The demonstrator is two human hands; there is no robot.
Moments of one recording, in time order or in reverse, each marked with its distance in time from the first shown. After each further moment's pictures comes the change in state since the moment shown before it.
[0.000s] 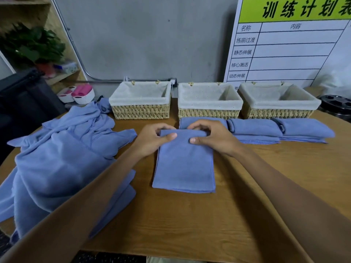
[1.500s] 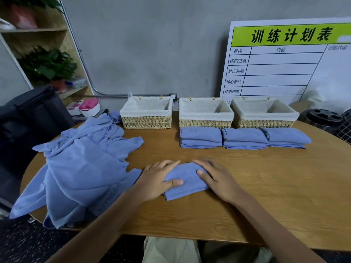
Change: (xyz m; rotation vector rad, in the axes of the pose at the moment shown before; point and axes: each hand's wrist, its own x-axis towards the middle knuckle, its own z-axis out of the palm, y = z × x) left_hand -0.101 -0.004 0.027 0.636 -0.252 0.047; right_hand -0.110 0.023 0.050 -0.443 0.089 0.031
